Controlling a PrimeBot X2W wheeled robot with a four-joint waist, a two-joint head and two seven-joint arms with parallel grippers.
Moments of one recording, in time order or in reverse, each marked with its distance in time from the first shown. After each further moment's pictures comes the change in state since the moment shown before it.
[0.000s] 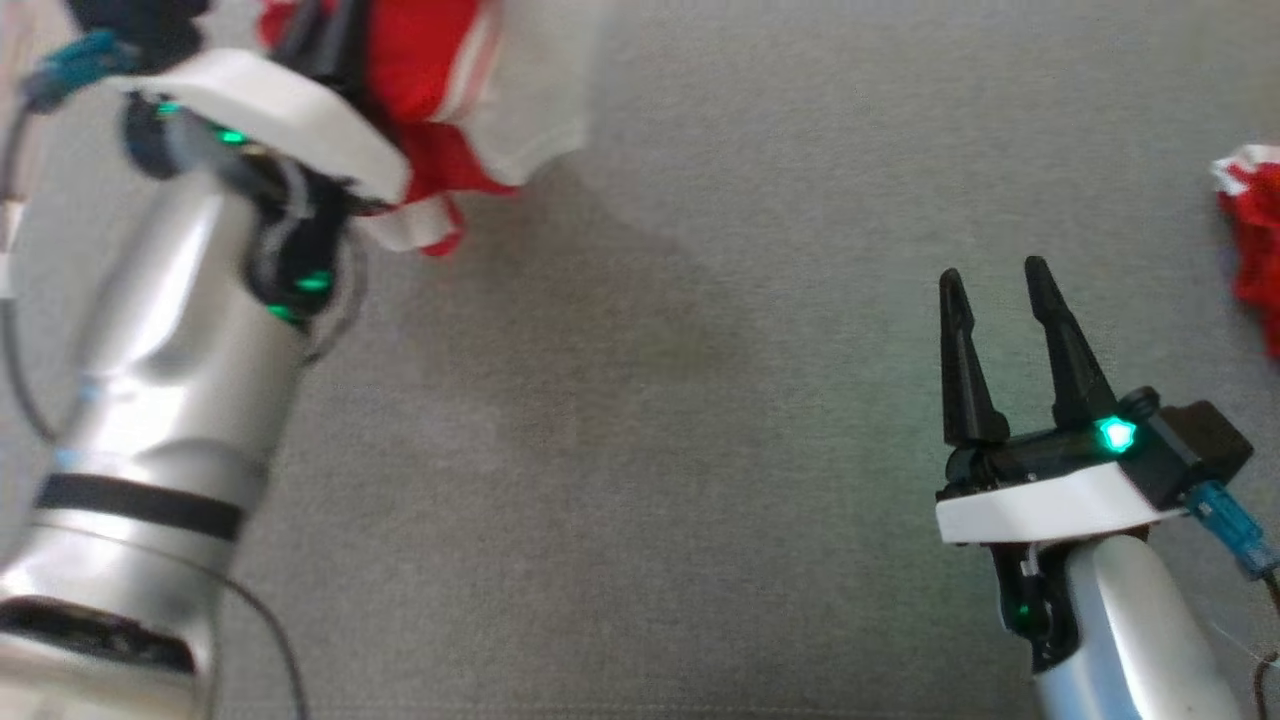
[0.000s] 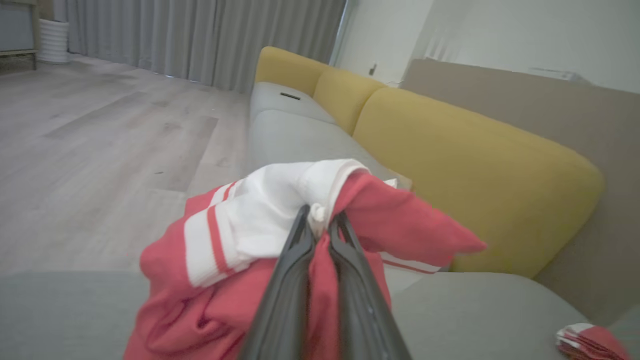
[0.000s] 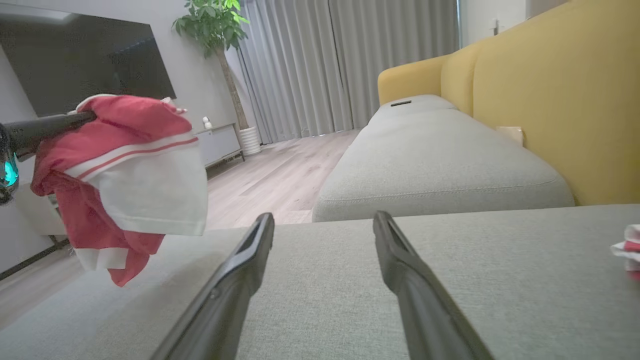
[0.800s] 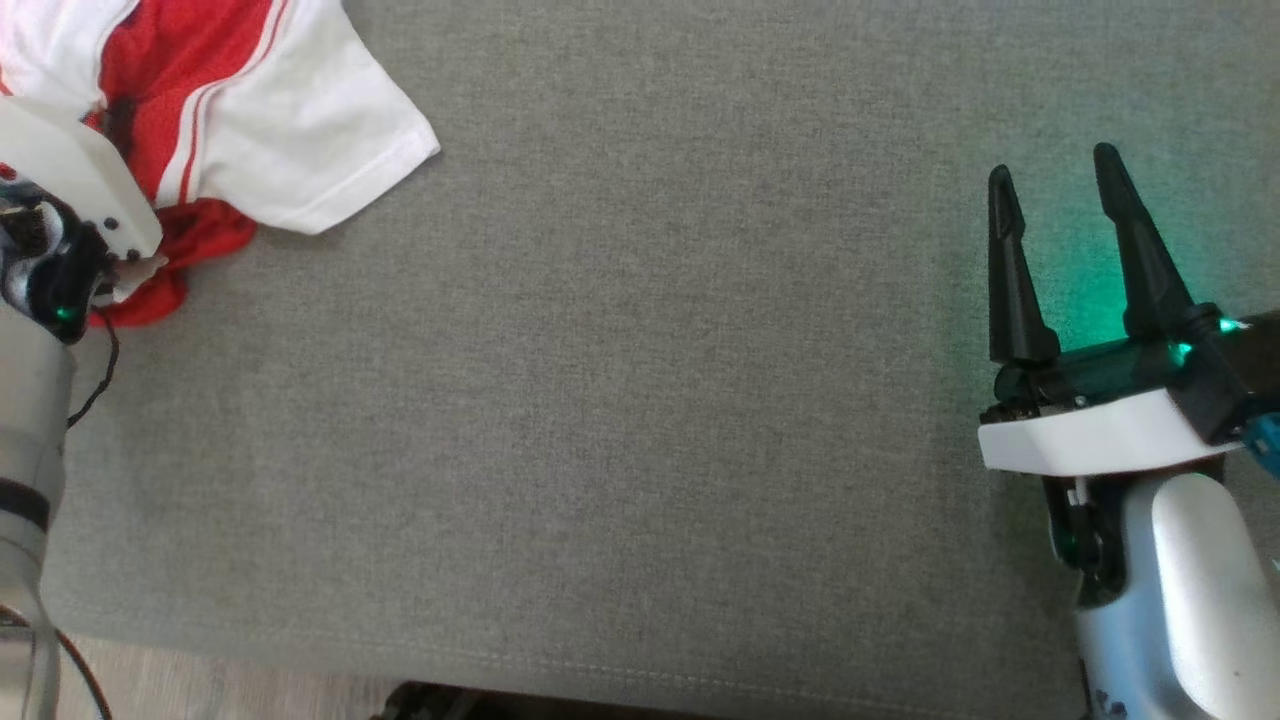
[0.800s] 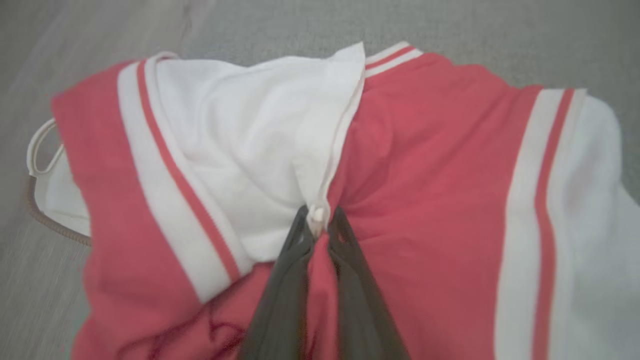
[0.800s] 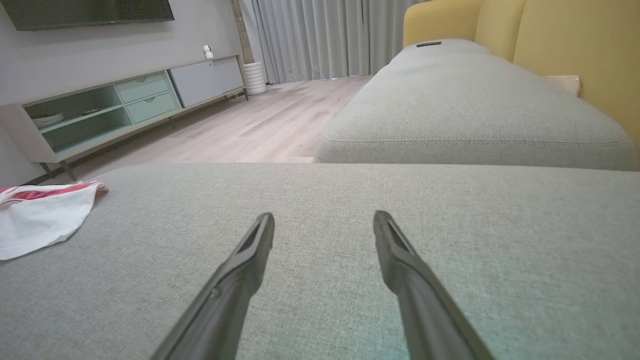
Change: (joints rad) left arm -0.076 0.164 0.132 0.408 0.194 -0.028 0.305; right arm -0.072 0.000 -0.066 -0.169 -0.167 0.000 0.122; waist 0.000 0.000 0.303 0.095
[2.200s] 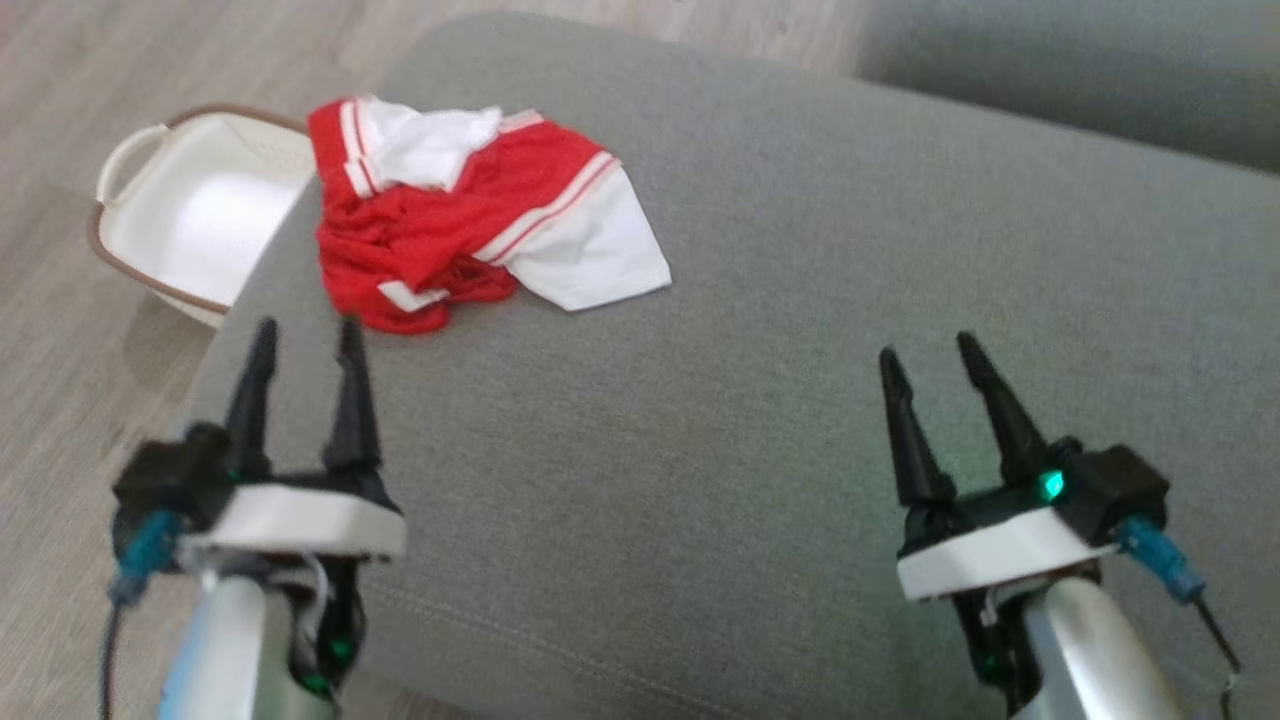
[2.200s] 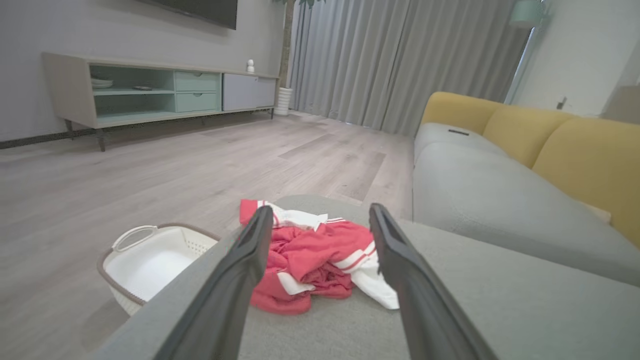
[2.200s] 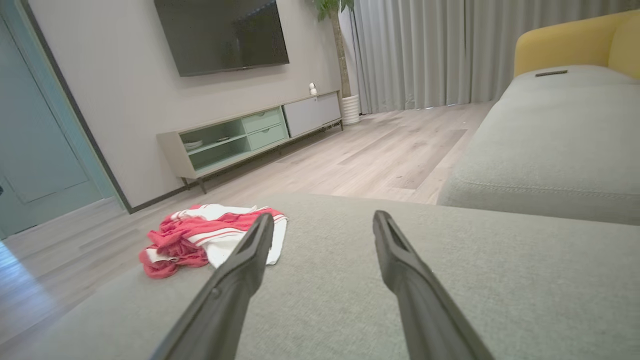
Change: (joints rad) left arm 0.892 -0.350 0.303 -0.965 0.359 0.122 -0.387; right arm 0.122 0.002 0.139 0.277 0.156 0.000 -0.137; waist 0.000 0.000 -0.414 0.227
